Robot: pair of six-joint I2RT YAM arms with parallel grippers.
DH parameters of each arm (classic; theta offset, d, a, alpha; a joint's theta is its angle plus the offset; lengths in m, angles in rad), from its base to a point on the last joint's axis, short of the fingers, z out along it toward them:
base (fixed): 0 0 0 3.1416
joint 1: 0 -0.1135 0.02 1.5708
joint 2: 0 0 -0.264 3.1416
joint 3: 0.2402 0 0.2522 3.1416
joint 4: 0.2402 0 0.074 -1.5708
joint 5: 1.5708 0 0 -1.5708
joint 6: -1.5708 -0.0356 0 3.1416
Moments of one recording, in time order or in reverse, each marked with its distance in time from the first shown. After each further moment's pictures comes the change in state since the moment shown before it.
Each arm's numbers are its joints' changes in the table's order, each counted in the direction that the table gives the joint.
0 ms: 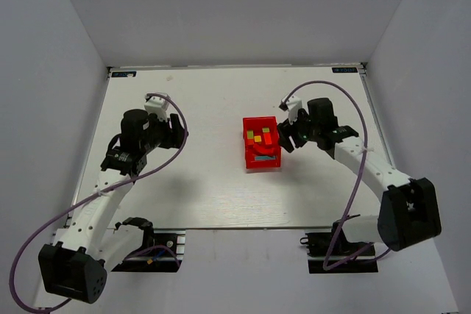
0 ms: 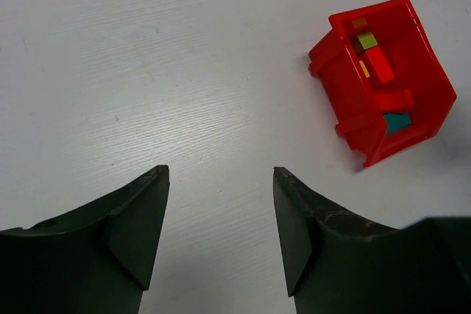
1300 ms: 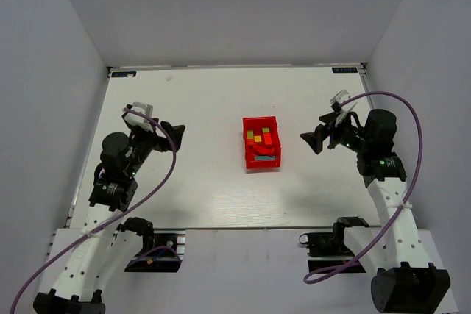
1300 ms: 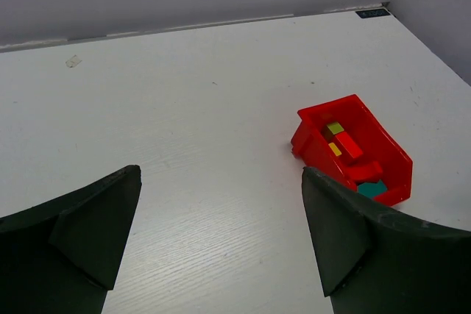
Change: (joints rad) left arm 0.000 -0.315 -0.121 -0.198 -0.037 -0.005; right arm 0.348 -0.441 -0.077 -0.019 -0.355 -0.056
